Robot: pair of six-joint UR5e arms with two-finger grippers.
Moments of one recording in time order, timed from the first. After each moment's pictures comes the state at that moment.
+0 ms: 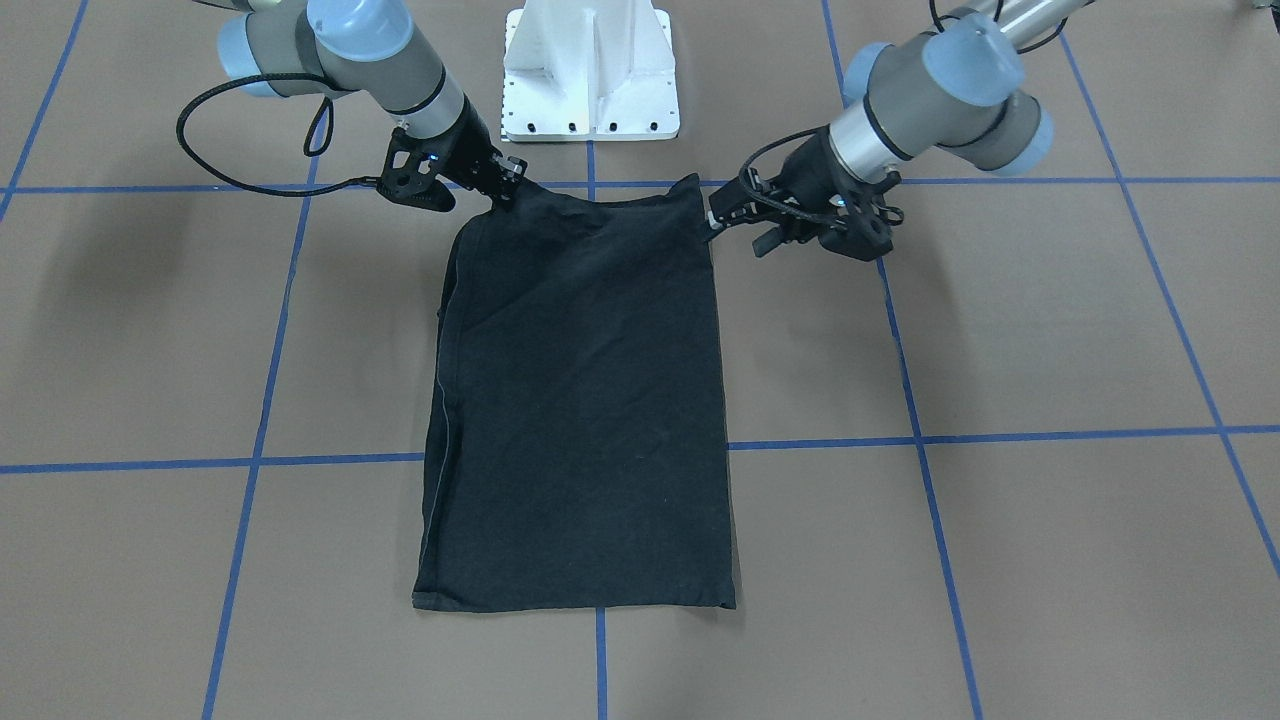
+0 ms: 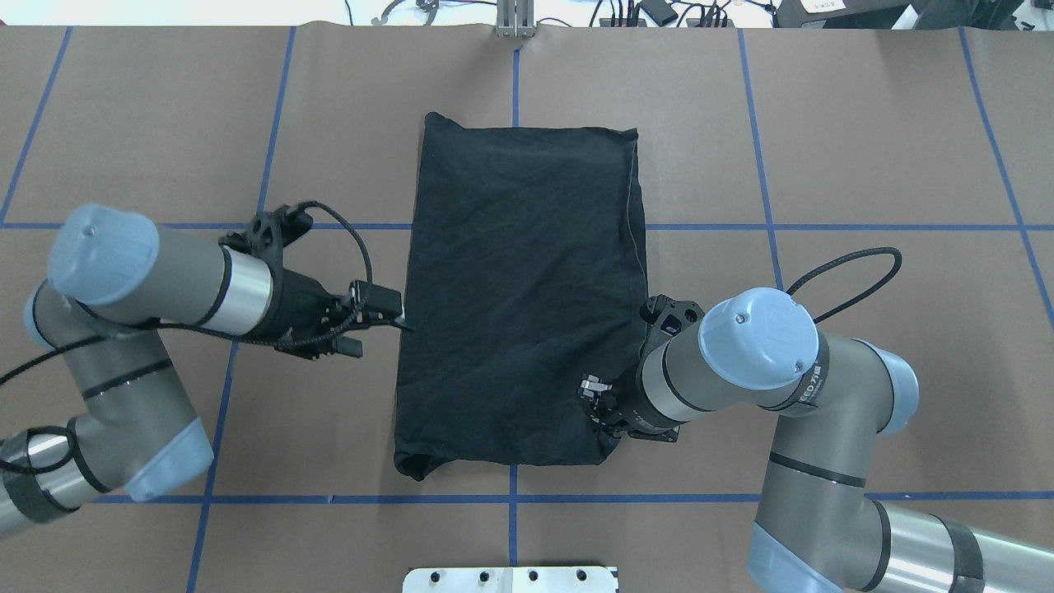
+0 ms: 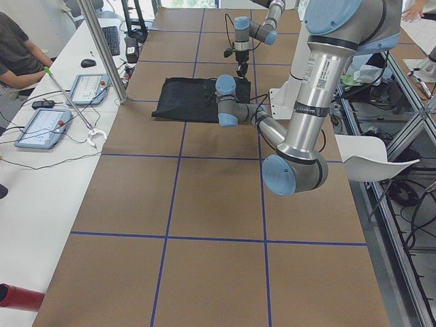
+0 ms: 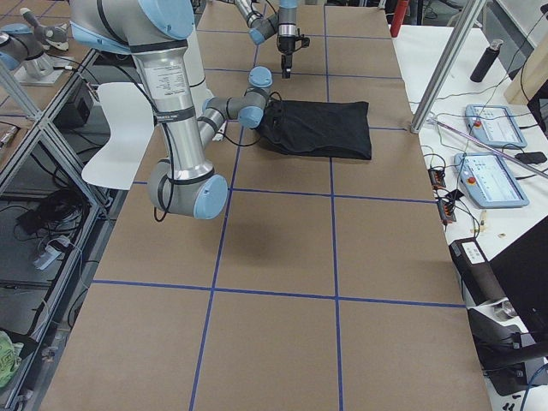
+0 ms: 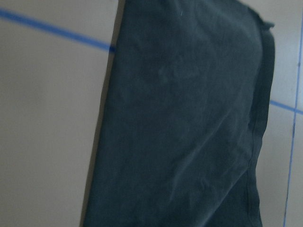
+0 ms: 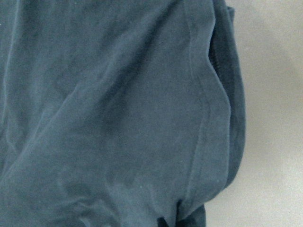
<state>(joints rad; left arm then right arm) -0.57 -1.87 -1.77 -2.45 -2.11 -1.66 0.39 -1.22 1.91 -1.24 1.98 1.77</state>
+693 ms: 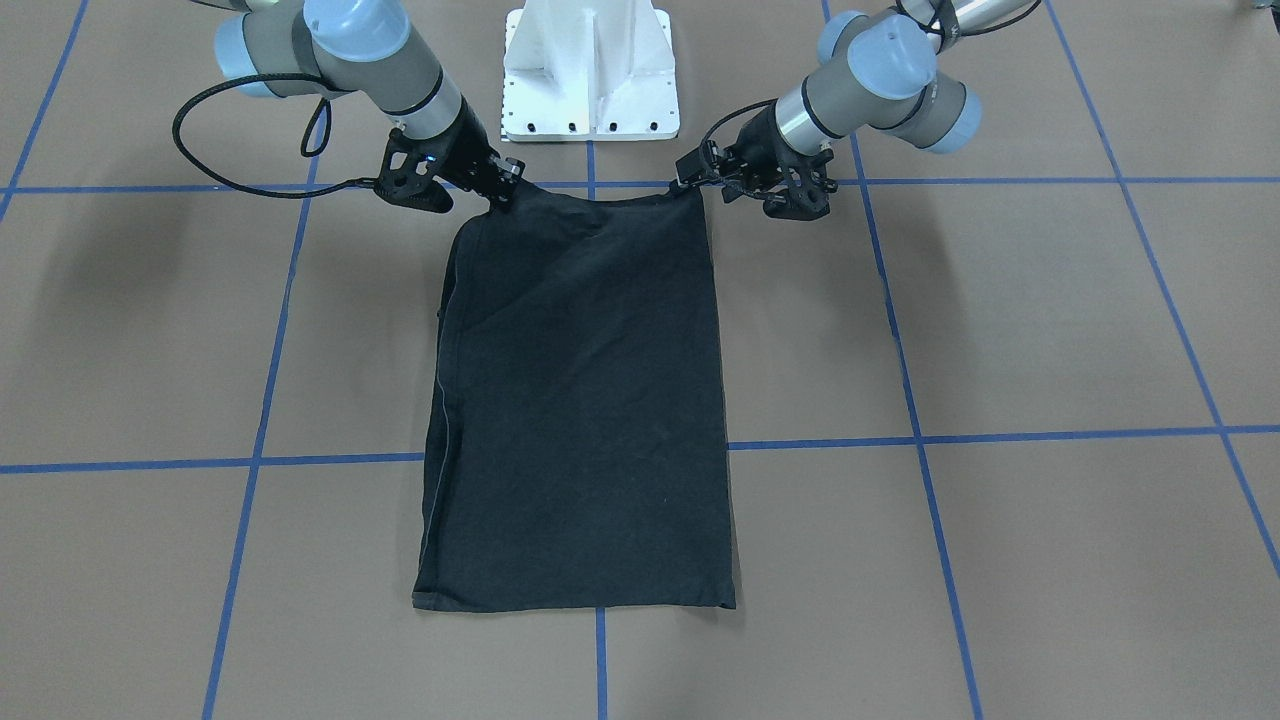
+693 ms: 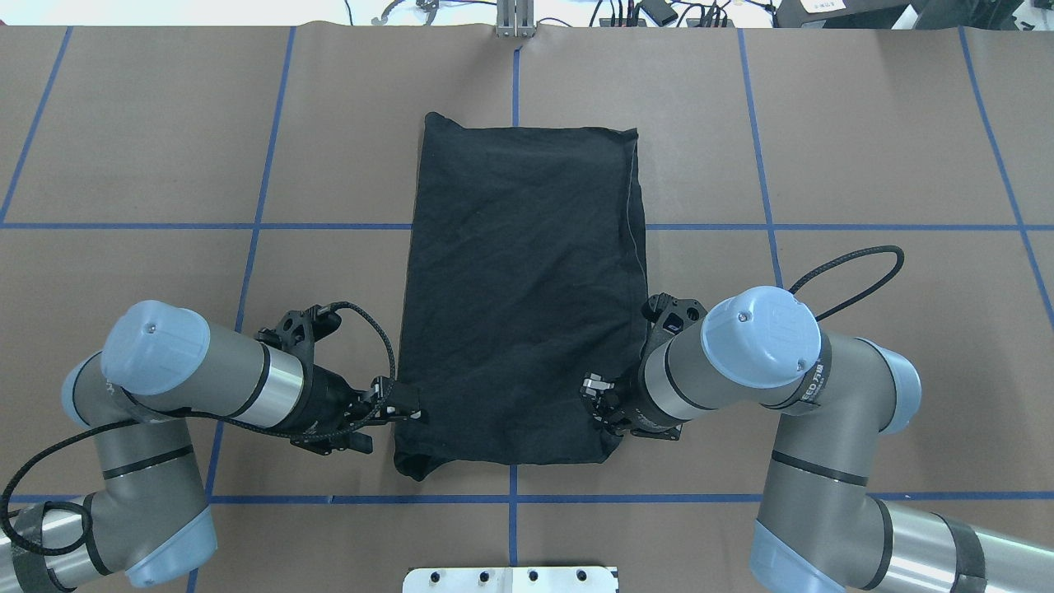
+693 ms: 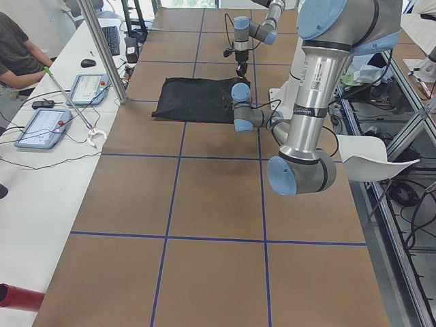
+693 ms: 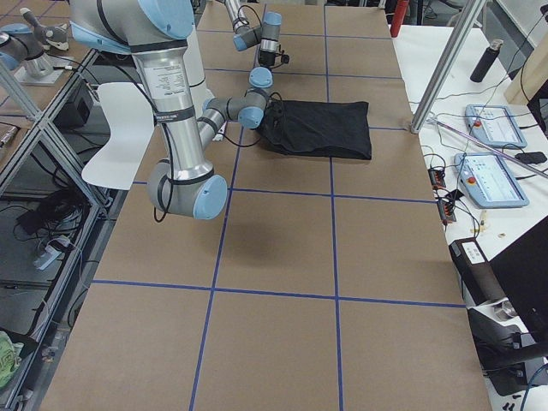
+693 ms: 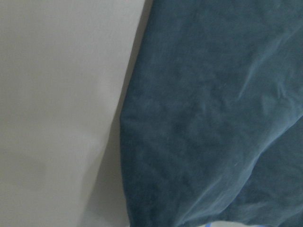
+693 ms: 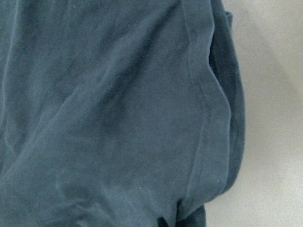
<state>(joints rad) -0.42 -1.83 -1.77 -2.44 -2.10 -1.74 0.40 -1.22 1.91 -1.24 1.98 1.76</state>
